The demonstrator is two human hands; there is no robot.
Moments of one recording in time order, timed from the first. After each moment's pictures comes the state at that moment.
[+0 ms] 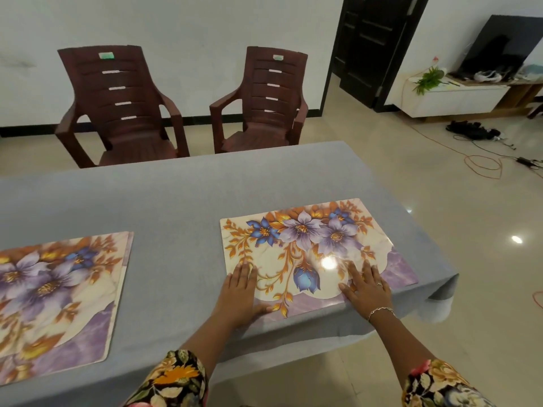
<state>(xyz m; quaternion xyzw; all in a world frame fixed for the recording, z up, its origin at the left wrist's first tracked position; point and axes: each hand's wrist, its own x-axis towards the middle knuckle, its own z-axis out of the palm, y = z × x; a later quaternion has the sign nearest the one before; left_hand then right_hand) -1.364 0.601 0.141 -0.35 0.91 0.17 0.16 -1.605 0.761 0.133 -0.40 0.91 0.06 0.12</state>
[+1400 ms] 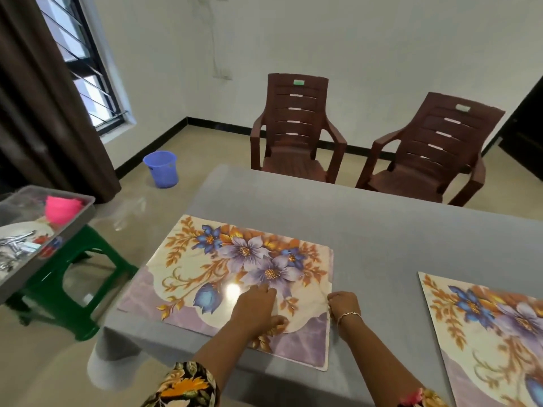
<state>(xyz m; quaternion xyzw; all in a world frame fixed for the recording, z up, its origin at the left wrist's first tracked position) -1.018 0.461 0.170 -0.53 0.83 0.16 0.07 -1.215 0.469 0.135 -0.22 0.81 -0.33 0.42</state>
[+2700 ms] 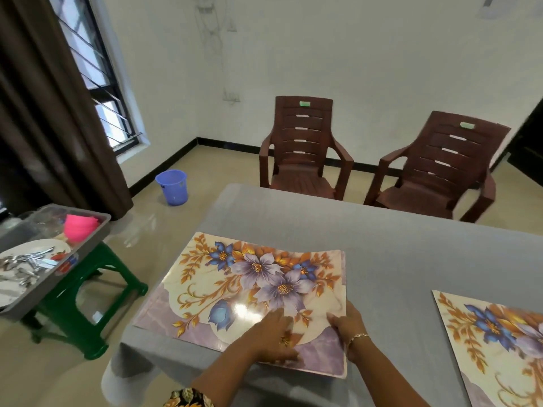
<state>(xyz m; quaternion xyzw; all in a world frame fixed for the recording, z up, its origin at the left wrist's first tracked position) -1.002 0.472 0.181 -0.47 0.81 0.34 0.09 -1.190 0.487 0.167 -0.29 0.68 -0.45 0.51</state>
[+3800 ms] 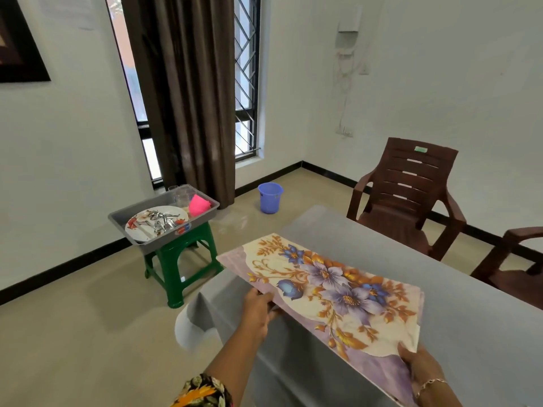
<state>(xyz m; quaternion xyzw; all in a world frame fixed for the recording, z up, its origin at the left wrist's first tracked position) -0.955 0.498 0.225 -0.54 0.10 0.55 -0.63 -1.242 0.456 0.183 -0.30 0.68 -0.42 0.53</state>
